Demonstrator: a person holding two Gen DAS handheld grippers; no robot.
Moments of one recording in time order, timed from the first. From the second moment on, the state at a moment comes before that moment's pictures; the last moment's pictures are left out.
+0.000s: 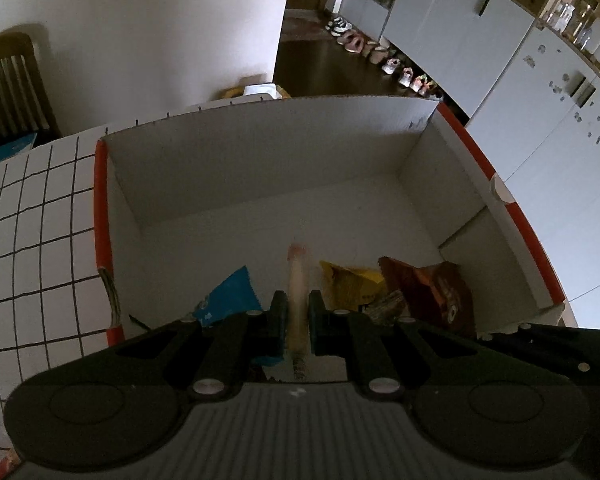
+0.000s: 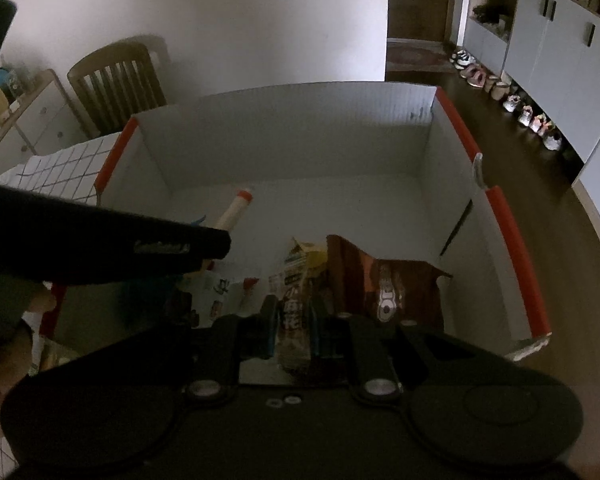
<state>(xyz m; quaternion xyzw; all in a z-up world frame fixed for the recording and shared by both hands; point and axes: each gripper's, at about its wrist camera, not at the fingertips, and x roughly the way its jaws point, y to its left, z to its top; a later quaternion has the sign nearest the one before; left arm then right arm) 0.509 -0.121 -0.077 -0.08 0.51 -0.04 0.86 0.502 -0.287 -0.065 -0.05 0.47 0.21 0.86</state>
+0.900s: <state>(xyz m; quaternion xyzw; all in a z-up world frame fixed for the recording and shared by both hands) 0.442 -0.092 -0.011 -0.09 0.46 -0.06 0.88 0.462 -0.295 -0.019 -0.03 0.43 0.21 0.88</state>
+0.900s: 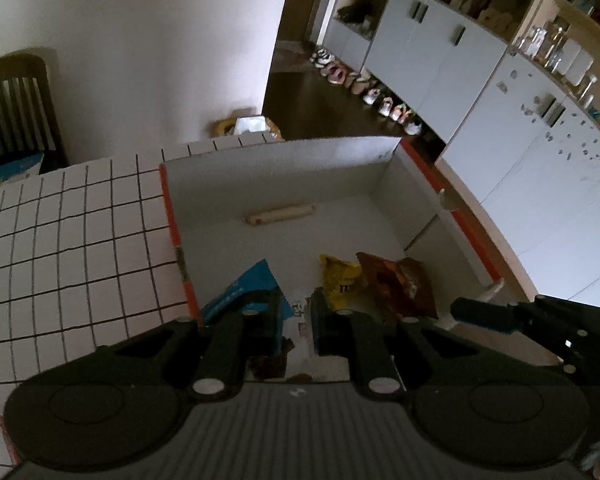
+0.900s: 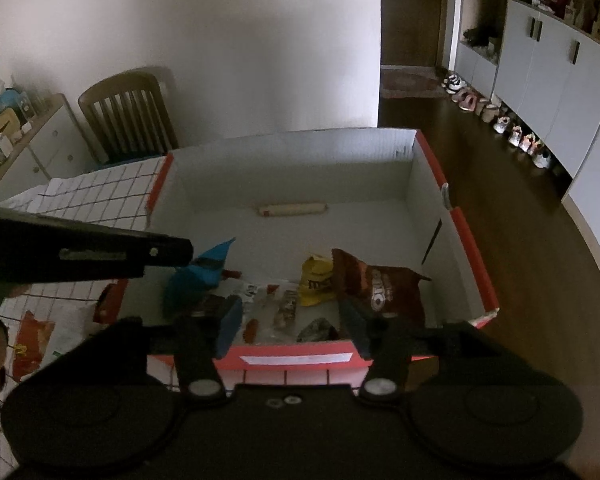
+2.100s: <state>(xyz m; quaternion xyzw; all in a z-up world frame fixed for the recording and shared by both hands) 0.267 0.059 0.040 -0.12 0.37 -0.03 0.92 0.335 -0.204 0.032 -0.04 0.37 0.29 0.88</state>
